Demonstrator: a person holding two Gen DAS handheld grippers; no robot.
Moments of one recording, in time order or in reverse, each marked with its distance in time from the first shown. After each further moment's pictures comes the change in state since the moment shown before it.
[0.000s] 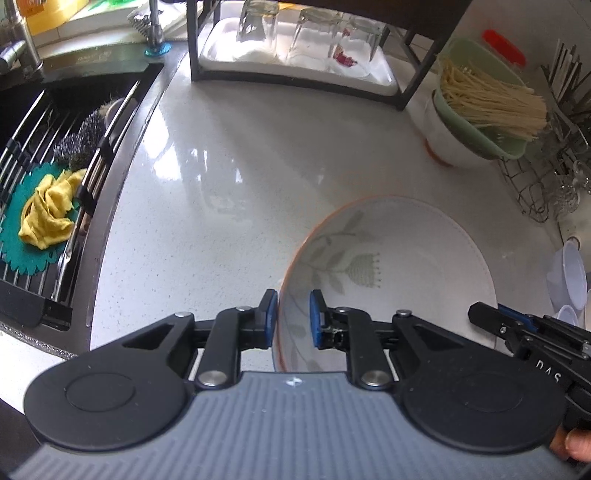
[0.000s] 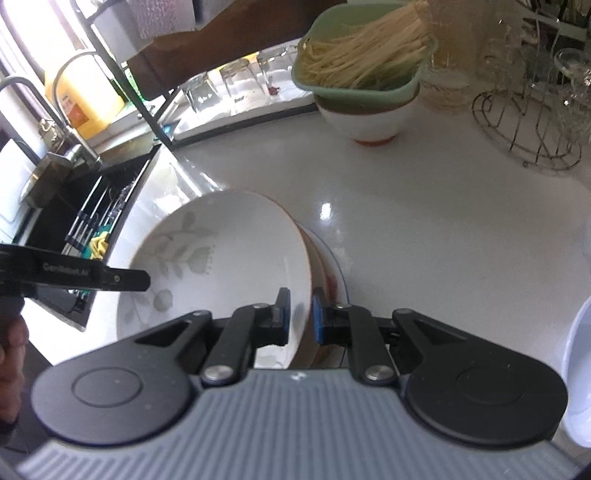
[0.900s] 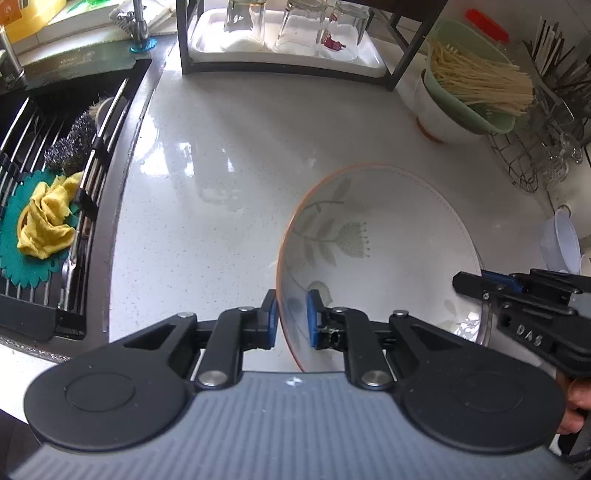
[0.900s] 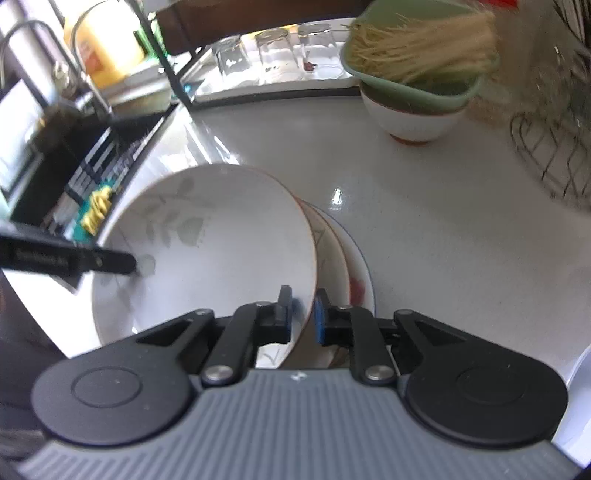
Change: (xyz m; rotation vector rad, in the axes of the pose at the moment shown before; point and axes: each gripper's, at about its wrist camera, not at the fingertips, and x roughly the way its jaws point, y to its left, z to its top) left arm -0.002 0.018 -0.001 0.072 0.064 -0.044; right arm 0.021 0.025 0.010 -0.172 0.103 -0.019
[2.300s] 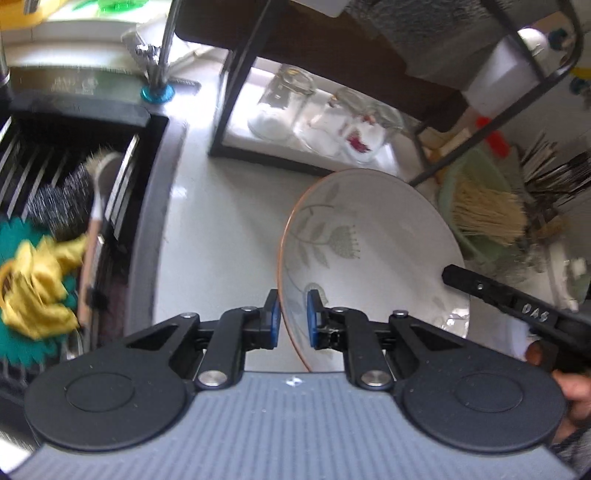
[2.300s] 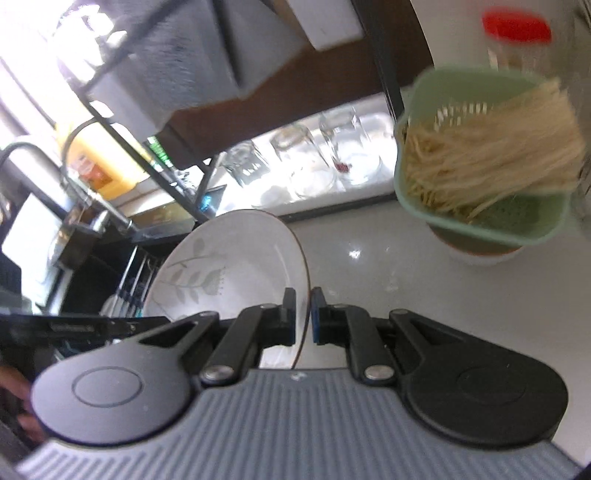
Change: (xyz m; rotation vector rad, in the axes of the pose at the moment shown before) left arm -0.019 0.100 0.093 -0.125 -0.090 -0.236; right arm 0.018 0.006 0.104 0.195 -0.164 0.139
